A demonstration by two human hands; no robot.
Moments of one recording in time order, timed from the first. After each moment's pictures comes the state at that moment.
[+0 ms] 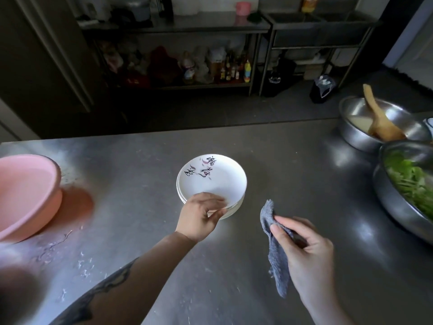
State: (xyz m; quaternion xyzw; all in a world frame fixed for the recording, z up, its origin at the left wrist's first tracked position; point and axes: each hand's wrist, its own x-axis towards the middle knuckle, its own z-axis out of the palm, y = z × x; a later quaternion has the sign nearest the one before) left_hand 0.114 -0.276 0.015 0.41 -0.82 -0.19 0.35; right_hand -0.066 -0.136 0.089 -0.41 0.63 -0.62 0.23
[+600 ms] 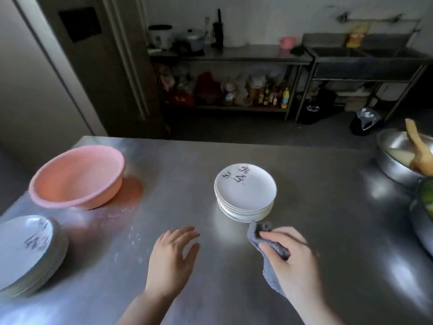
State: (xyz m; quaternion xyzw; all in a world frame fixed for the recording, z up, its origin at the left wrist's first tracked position) left_hand 0.213 -0.138 0.061 0.61 -0.73 -0.09 0.30; right_hand -0.031 -0.115 0.099 -0.63 0.60 -0.45 0.19
